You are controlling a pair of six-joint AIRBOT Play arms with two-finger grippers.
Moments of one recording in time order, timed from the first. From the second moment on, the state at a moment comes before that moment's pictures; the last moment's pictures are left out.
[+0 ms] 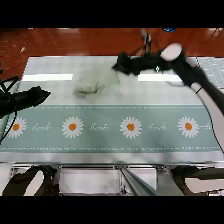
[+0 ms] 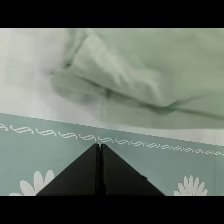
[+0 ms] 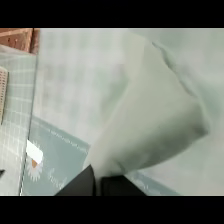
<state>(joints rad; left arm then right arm) 0.19 -0.74 0.71 0.89 -0.91 -1.40 0.32 -1.58 1.55 -0.68 0.90 1.53</state>
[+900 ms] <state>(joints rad) 0.19 -0.74 0.71 0.89 -0.91 -1.40 -0.30 -1.23 1.85 -1.06 1.61 1.74</state>
